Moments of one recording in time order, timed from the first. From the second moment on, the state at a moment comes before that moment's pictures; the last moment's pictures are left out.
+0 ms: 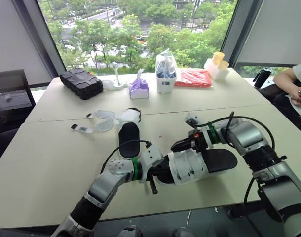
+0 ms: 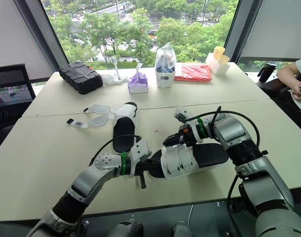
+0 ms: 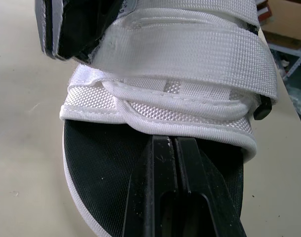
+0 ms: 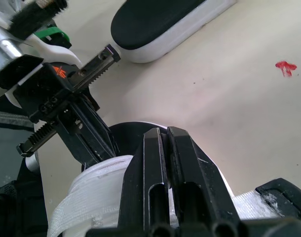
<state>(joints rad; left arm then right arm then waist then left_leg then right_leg) -0.38 0.30 -0.41 -0.11 -0.18 0.49 -0.84 -0.87 -0.68 0.33 0.24 0.34 0.88 1.32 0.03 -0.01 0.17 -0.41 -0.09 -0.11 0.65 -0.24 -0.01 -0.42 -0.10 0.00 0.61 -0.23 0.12</state>
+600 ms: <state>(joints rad) -0.43 0.34 -0.43 -0.08 -0.16 0.46 -0.91 -0.91 -0.76 0.25 -0.08 0.50 0.99 1.34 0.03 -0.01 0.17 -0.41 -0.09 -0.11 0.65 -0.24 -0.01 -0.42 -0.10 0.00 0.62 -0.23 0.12</state>
